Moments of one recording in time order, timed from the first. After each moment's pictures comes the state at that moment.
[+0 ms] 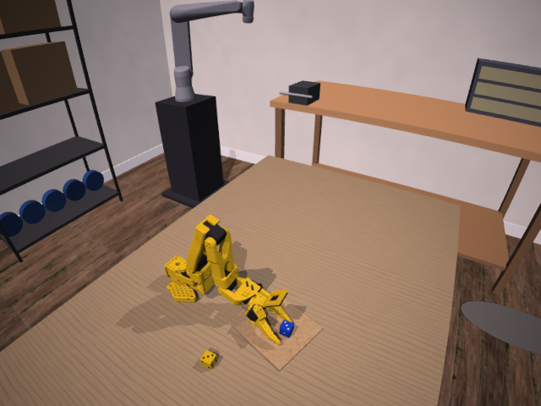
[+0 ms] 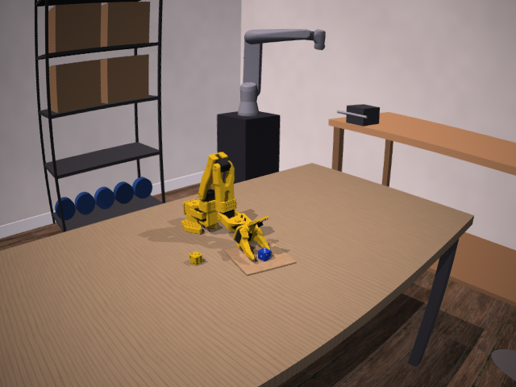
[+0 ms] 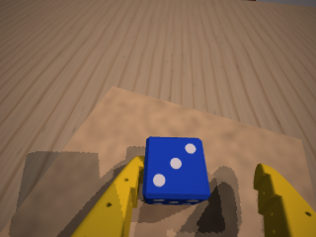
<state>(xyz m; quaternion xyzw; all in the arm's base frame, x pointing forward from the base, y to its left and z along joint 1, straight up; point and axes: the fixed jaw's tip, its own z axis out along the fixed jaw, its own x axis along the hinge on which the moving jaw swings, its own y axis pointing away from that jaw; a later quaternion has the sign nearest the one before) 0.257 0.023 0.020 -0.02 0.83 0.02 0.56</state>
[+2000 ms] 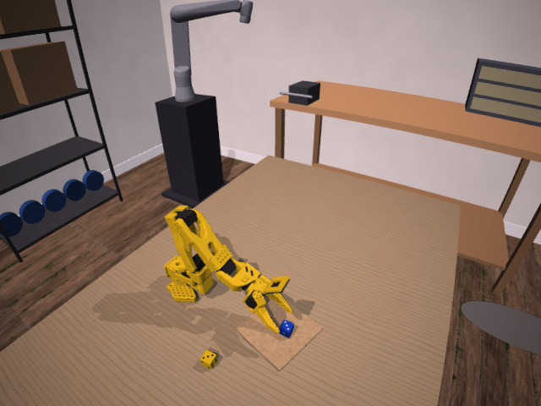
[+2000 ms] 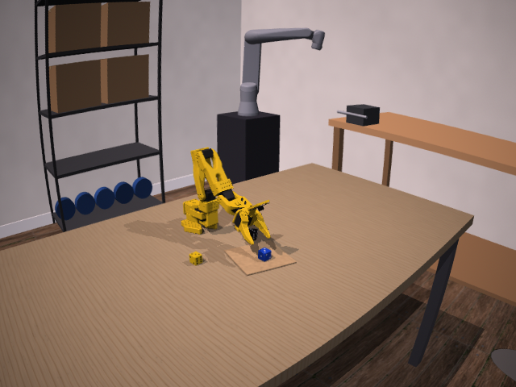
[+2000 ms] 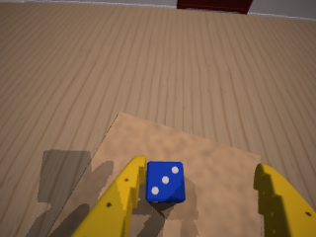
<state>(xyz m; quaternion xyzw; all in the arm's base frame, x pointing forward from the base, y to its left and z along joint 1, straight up) 0.255 0.022 0.063 -0.02 0.84 0.02 0.54</state>
